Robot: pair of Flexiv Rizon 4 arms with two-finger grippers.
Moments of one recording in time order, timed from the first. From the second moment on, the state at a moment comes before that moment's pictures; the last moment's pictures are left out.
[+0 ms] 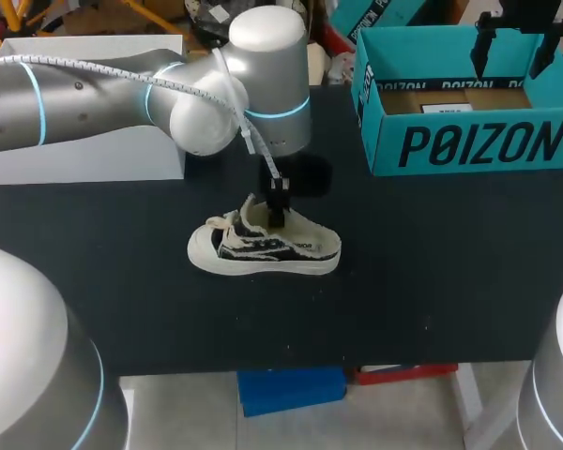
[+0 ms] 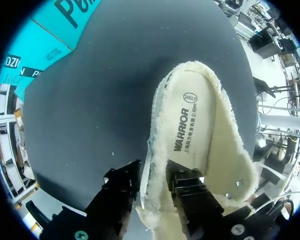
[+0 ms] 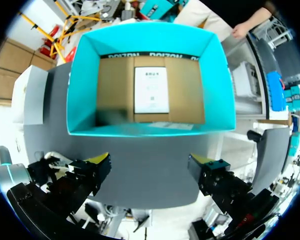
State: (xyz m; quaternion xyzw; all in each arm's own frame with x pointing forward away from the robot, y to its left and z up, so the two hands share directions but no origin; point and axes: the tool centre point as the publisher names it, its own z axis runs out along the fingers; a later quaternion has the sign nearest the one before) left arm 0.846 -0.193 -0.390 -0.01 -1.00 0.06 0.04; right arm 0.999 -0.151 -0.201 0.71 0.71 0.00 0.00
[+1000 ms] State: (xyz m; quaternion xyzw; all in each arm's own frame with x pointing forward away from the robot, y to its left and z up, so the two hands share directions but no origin) left arm 0.823 -0.107 -0.248 -0.03 -0.95 0.29 0.10; right arm 0.999 -0.150 -0.201 0.71 0.71 0.00 0.00
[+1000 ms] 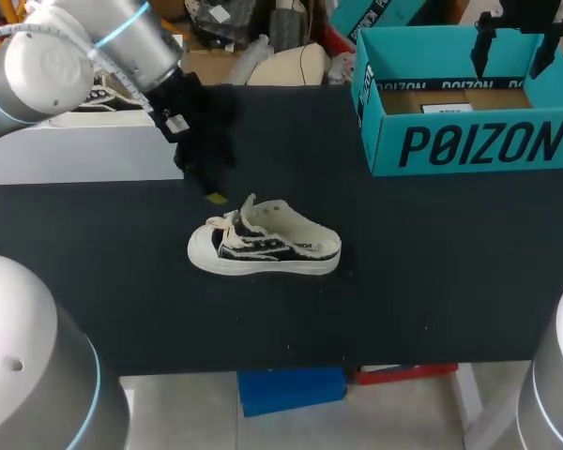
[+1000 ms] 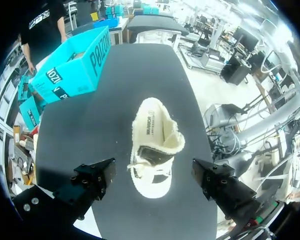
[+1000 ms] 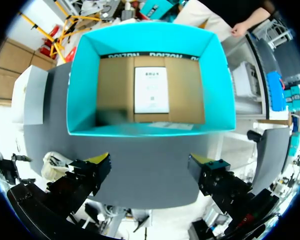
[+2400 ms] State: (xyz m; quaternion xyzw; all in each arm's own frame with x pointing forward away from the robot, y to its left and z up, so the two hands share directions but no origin) left arm 0.800 -0.029 -0.243 0.01 -0.93 0.36 0.08; right arm 0.999 -0.150 -0.201 0.71 0.71 0.00 0.00
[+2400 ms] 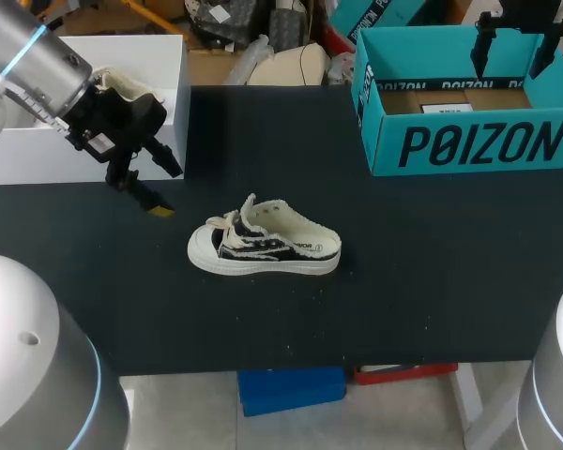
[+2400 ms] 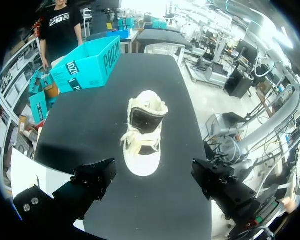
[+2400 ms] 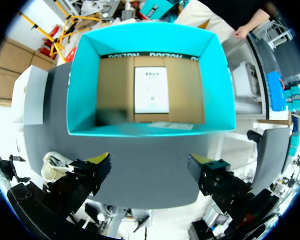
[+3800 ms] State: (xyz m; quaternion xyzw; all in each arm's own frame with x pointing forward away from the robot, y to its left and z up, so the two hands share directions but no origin) left arm 0.800 -0.029 -0.243 0.01 -0.93 0.36 0.08; right arm 0.855 0.052 -0.212 0.20 0.98 0.09 0.04
